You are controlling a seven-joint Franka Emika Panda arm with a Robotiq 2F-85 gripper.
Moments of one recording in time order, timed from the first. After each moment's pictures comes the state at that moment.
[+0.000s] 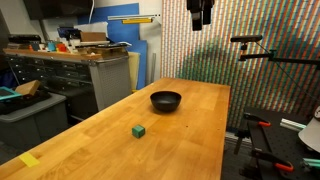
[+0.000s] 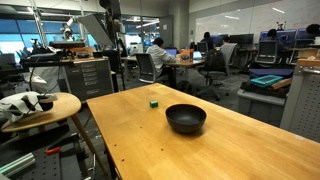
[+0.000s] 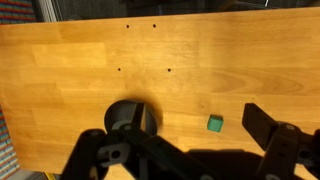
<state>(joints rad) 0.04 -0.28 0.35 -2.12 -0.09 1.74 0.45</state>
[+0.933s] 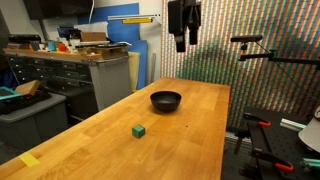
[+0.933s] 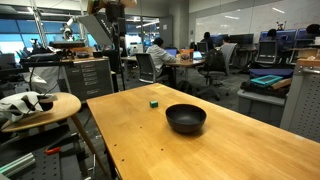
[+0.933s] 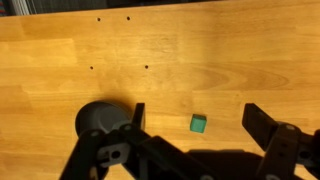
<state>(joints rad) 0.10 -0.15 0.32 -2.13 -0.08 1.88 0.51</state>
